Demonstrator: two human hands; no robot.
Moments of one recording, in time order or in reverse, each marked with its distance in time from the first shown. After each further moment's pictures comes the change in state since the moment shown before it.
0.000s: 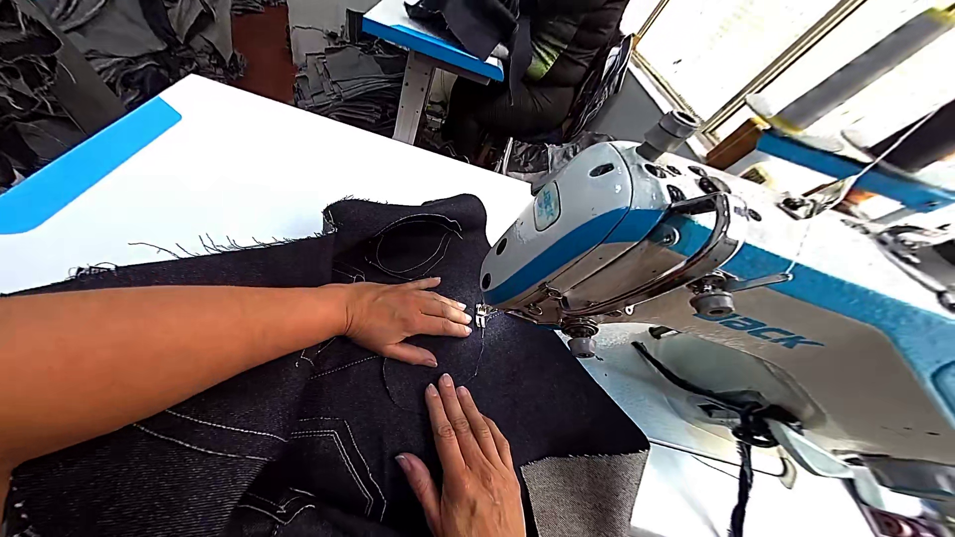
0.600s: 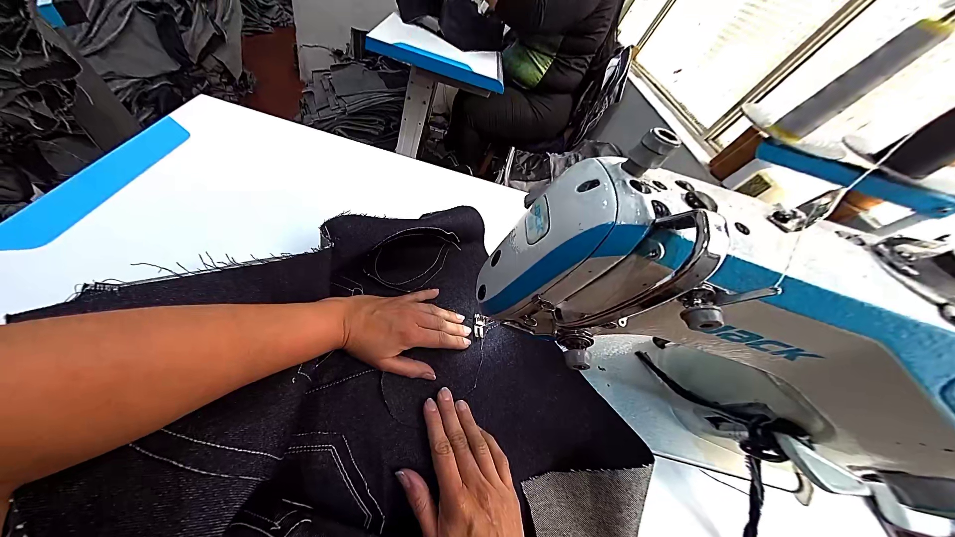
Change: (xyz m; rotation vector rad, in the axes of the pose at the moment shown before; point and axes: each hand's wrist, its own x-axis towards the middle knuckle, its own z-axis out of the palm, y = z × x) left_hand -0.001 0.003 0.001 -0.002 -0.014 -0.008; right_hand -0.002 -0.001 -0.001 -0.006 -0.019 -0.008
